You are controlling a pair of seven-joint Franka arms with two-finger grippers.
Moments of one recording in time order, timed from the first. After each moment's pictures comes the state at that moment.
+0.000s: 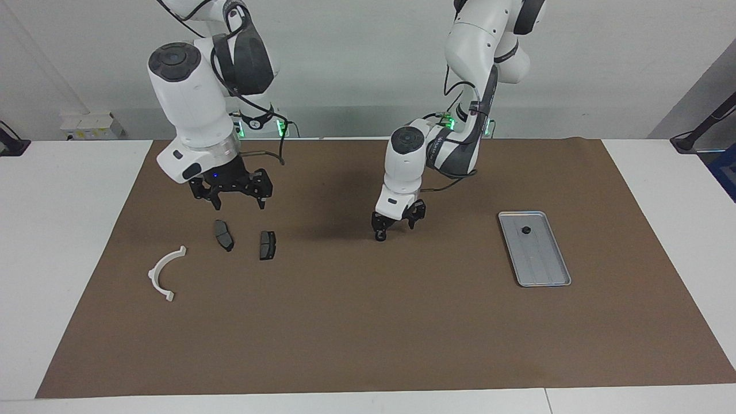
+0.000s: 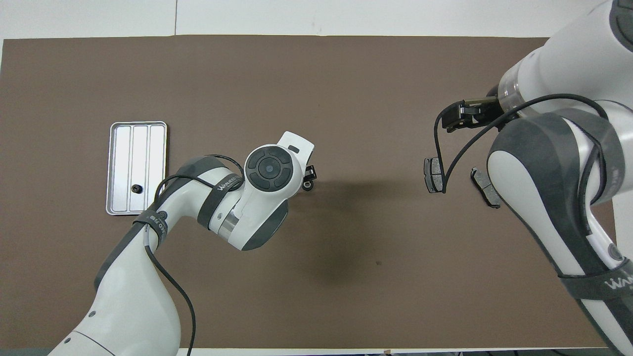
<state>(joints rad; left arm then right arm) -0.56 0.37 -0.11 -1.90 0.09 2.30 -0.94 -0.06 0.15 0.23 -1.57 -0.05 1.74 0.17</state>
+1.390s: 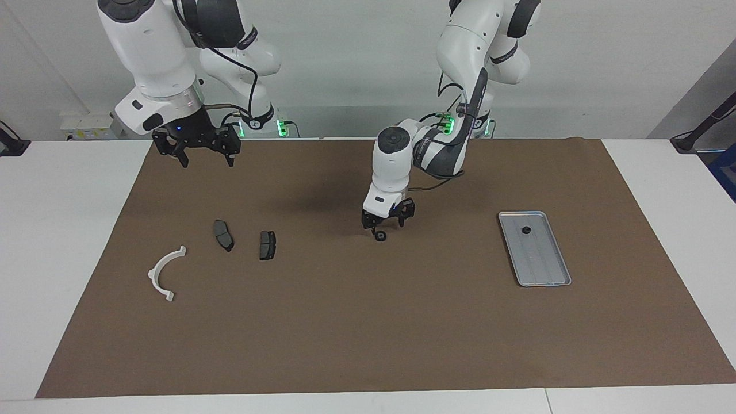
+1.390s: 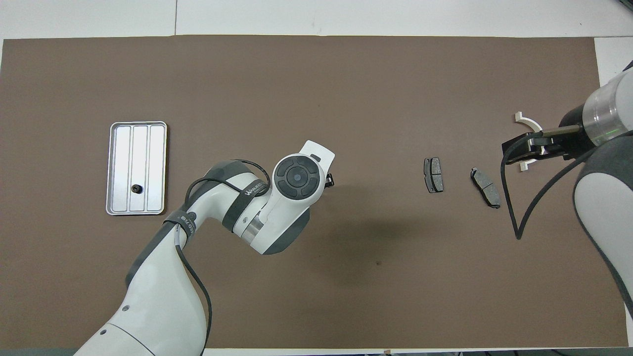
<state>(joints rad) -0.61 0.44 -0.11 -1.84 0.09 2.30 -0.97 0.06 0.01 0.04 -1.60 -0.04 1.56 0.06</state>
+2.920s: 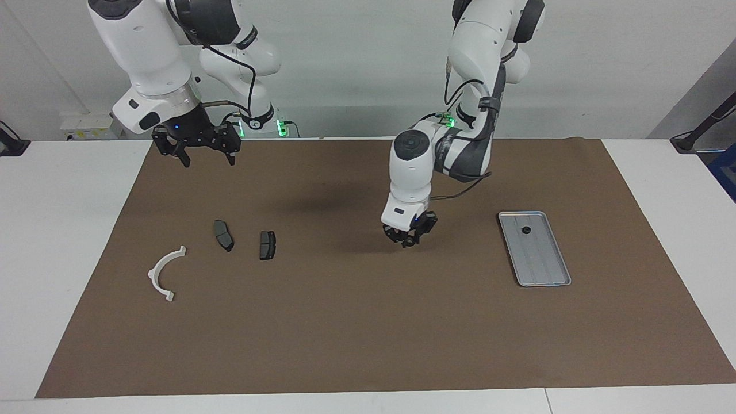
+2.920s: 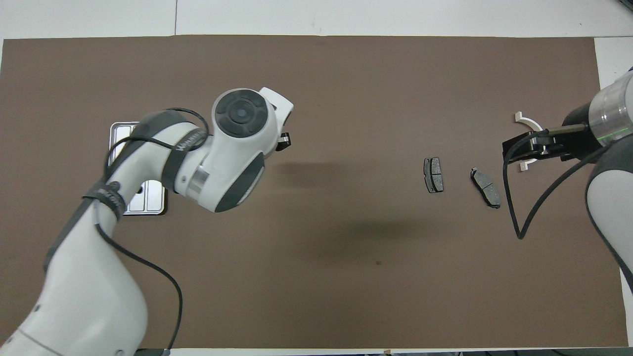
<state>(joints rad) -0.46 0.36 -0.05 -1.66 0.11 2.03 -0.69 0.07 0.01 0.02 -1.60 0.01 1.56 0.06</state>
